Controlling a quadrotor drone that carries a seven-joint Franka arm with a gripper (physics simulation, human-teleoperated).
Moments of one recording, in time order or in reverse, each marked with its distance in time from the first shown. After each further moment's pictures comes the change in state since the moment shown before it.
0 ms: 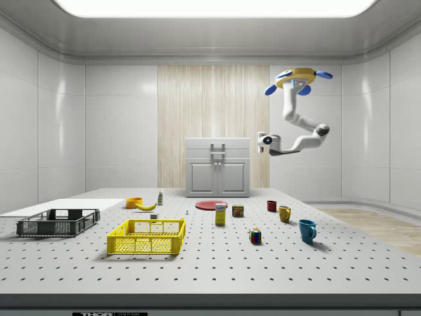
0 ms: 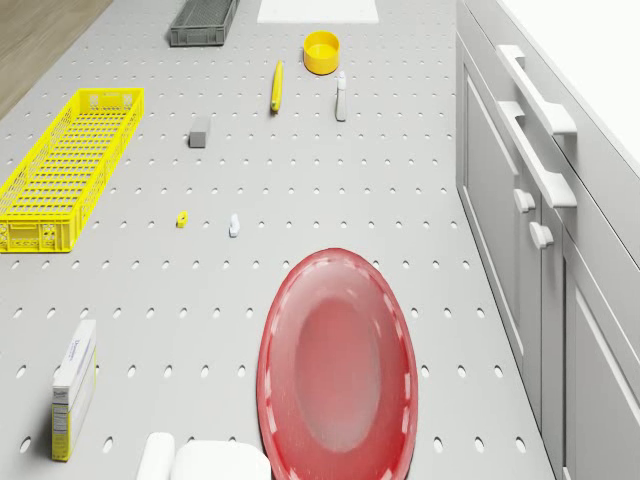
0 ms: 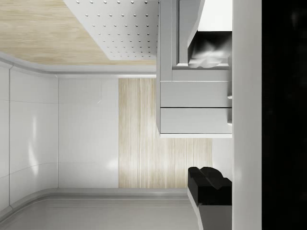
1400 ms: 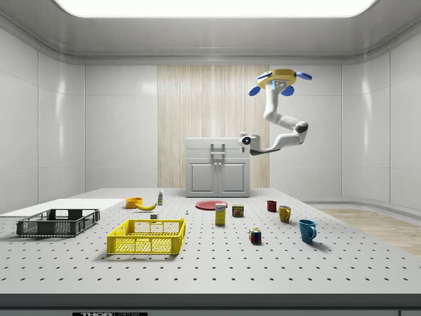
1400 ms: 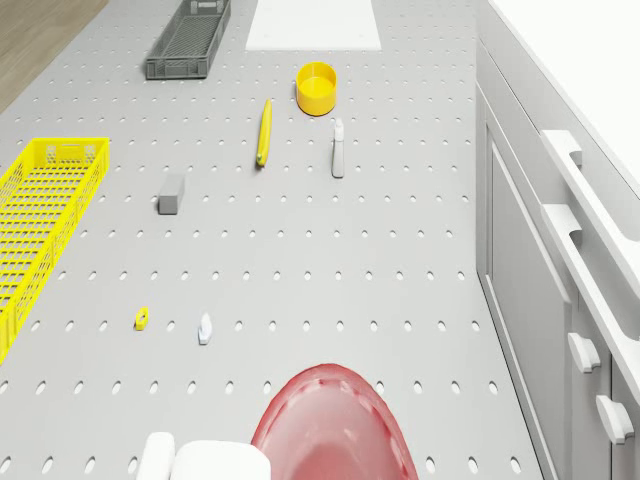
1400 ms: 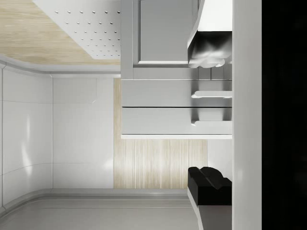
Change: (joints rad) arm 0.070 -0.075 -0.023 -0.010 -0.060 0.066 0.050
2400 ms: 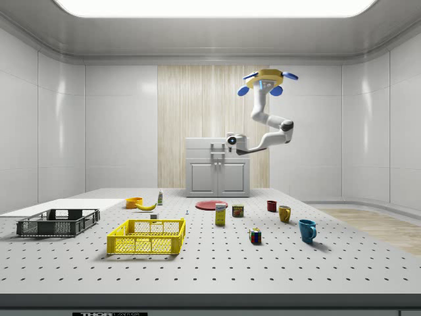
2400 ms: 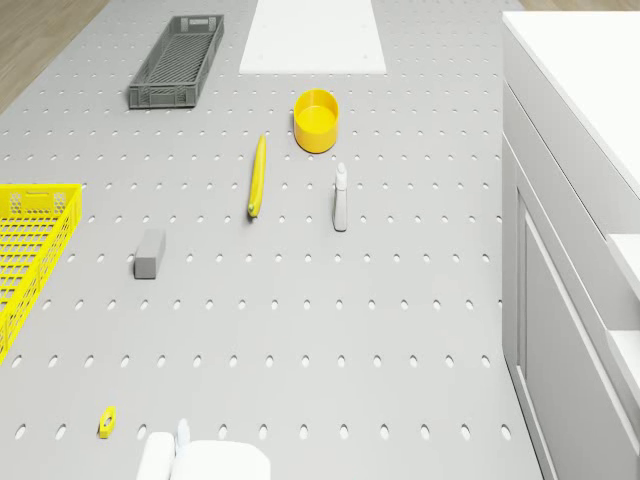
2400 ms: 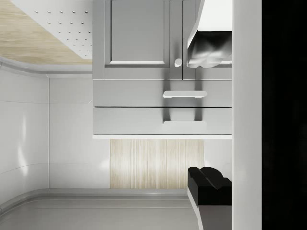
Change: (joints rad) arm 0.032 -0.036 -0.006 -0.008 -0.027 0.034 0.024
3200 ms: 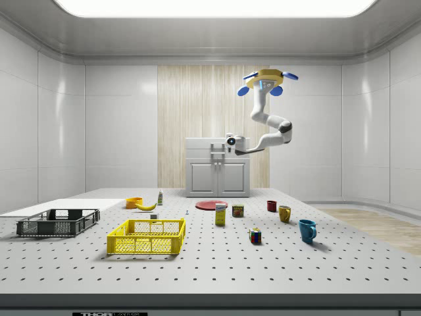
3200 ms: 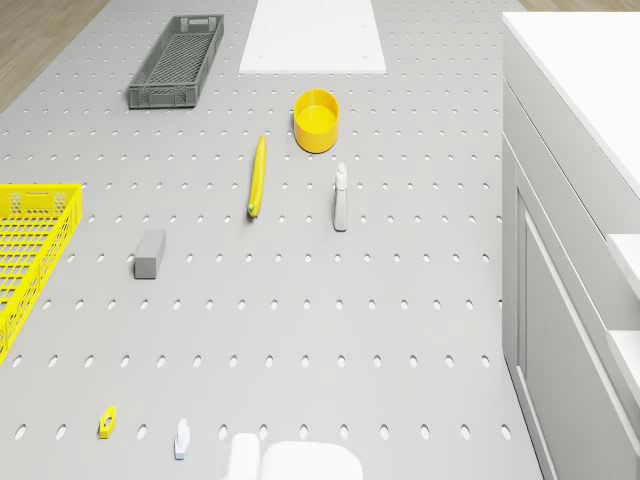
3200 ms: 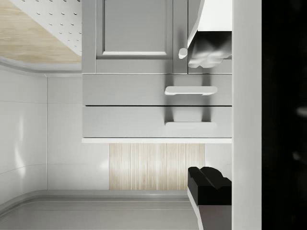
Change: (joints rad) arm 0.043 0.004 0.127 -0.100 0.111 0.165 -0.029
